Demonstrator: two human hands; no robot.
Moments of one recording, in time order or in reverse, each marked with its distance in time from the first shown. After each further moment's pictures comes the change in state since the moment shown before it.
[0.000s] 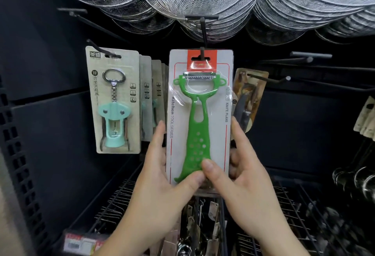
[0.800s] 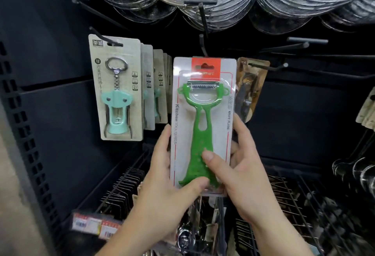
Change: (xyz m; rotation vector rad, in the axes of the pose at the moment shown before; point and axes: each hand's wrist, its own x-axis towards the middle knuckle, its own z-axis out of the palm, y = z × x) left_hand -0.023 -0.017 0.001 0.153 -0.044 0.005; right_hand -0.003 0.012 -0.003 0.224 -0.032 0.037
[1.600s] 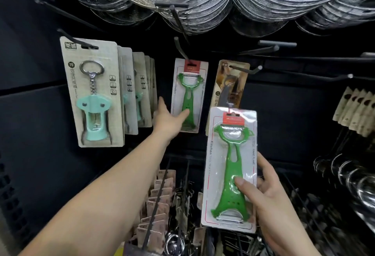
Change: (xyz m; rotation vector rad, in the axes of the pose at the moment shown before) left_hand 0.206 -0.064 0.034 0.222 0.197 -0.184; right_hand -0.032 0.029 -0.070 0.150 0.245 0.300
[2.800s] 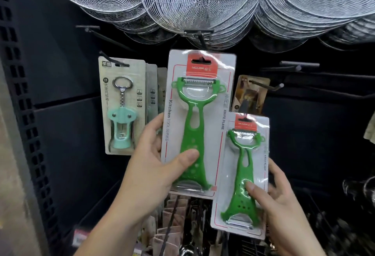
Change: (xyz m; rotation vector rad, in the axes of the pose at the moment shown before) left_hand -0.169 0.056 -0.100 -0.401 -0.104 0.220; right_hand 0.016 -0.003 0.014 -0.018 -0.042 -0.061
